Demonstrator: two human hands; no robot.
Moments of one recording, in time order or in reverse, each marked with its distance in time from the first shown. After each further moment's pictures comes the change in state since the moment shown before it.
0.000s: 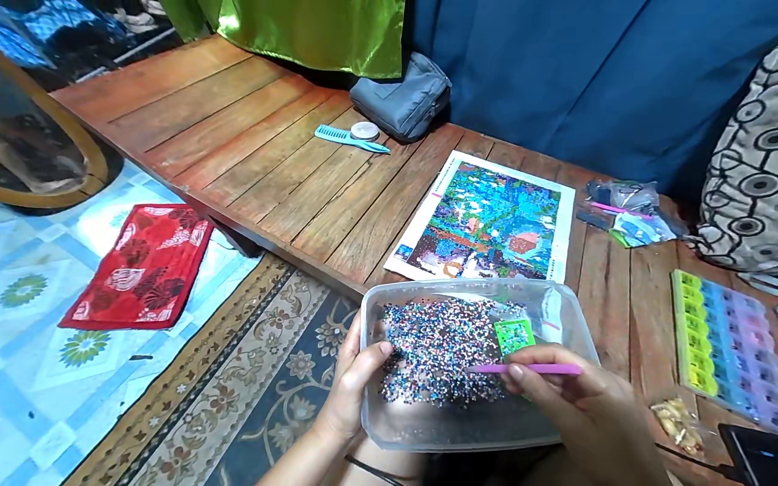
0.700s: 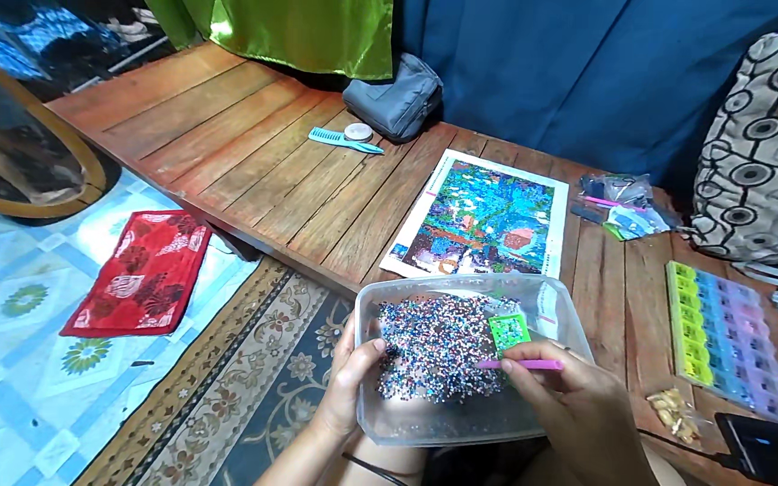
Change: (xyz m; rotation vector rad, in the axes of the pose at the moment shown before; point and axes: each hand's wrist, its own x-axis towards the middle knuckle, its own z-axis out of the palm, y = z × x) left_hand 0.000 0.000 0.000 -0.014 0.005 -0.019; right_hand -0.003 -0.004 0.005 -0.226 0.087 -0.081
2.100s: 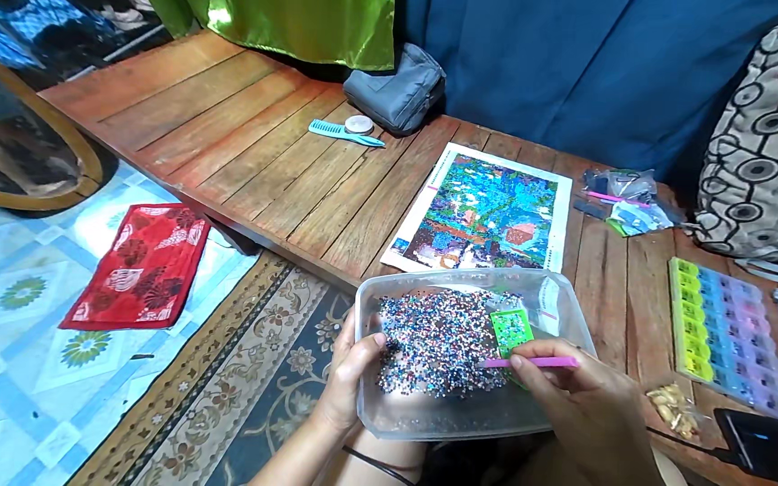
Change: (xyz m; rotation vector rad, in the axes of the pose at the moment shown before) left_hand 0.002 -0.002 -0.004 0.013 -0.035 0.015; right_hand -0.003 0.004 -0.001 0.018 0.039 0.036
